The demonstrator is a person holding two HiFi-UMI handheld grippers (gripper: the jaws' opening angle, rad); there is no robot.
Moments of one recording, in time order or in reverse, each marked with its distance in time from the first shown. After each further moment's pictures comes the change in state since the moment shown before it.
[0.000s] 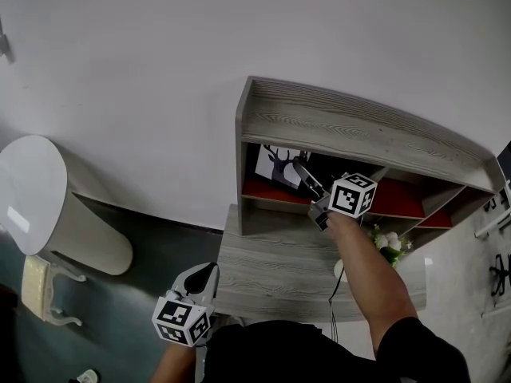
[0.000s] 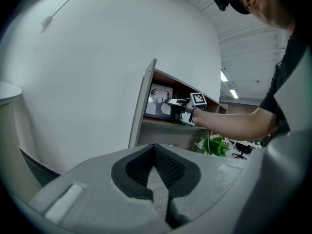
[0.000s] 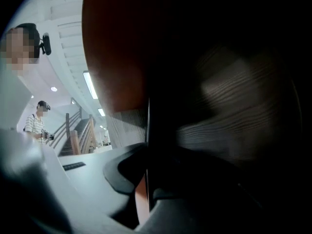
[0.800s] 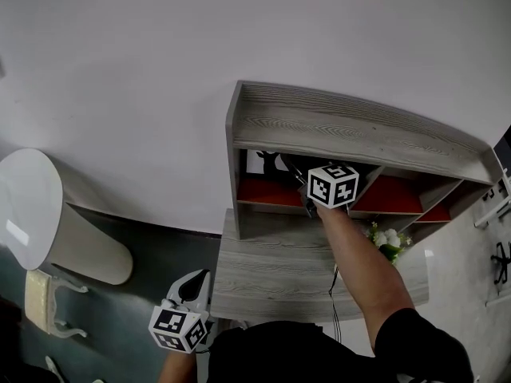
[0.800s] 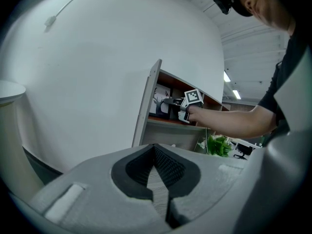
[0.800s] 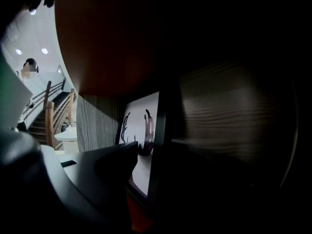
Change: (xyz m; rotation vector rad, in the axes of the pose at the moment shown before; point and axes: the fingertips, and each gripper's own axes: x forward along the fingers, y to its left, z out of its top) left arm -0.006 0.016 0.000 -0.018 0.004 0.022; right arm 0.026 -0.042 0.011 -0.244 0.068 -0.291
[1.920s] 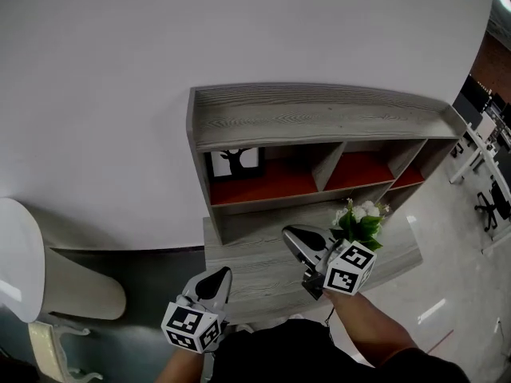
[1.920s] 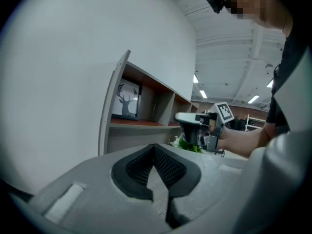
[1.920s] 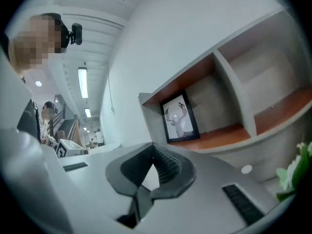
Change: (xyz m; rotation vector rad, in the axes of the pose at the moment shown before) left arm 0.036 -0.063 0.015 0.116 0.014 -0.372; right arm -0.186 0.137 -0.057 0.278 -0.100 0.091
